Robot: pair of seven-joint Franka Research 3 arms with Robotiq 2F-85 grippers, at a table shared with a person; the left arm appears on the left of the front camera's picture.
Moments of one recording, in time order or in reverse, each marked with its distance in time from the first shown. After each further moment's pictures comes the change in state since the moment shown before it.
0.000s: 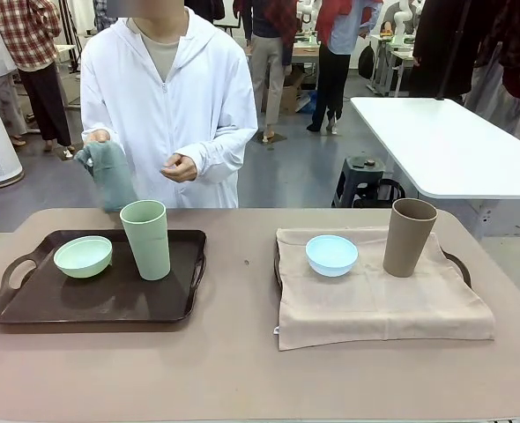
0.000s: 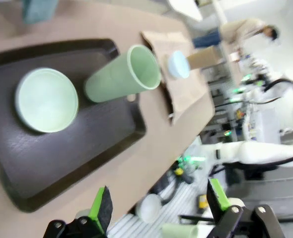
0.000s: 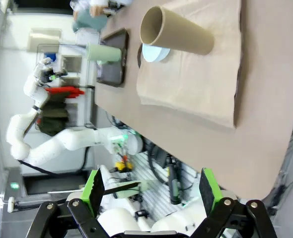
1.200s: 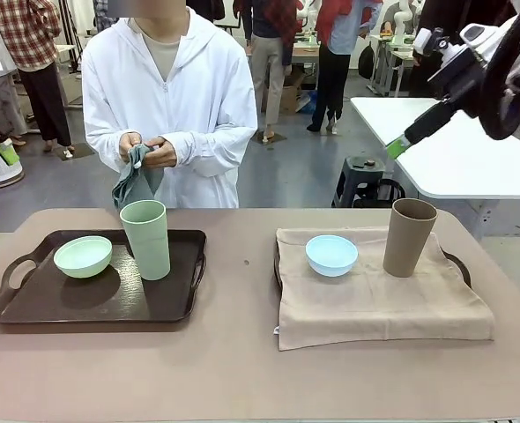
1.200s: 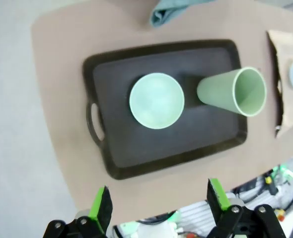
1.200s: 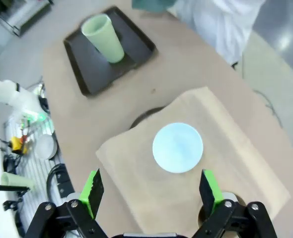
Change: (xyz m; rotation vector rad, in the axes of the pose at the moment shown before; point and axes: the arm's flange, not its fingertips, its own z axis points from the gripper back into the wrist) left arm 0.096 -0.082 -0.009 0.711 0.126 0.106; right arm 0.137 0.219 -0.243 -0.276 0.099 0.932
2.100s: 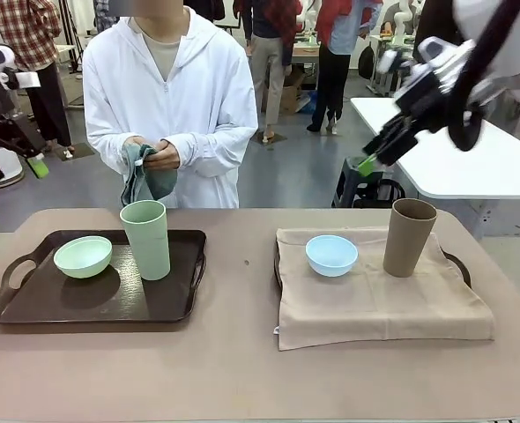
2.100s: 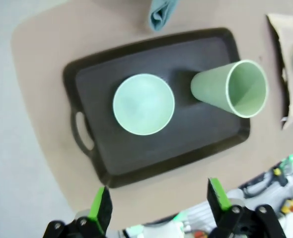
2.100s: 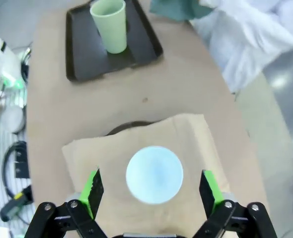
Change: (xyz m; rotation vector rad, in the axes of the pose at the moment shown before) left arm 0.015 -0.037 -0.037 0.024 0.057 -0.100; right arm 0.029 0.004 -0.074 -0.036 0.035 0.354
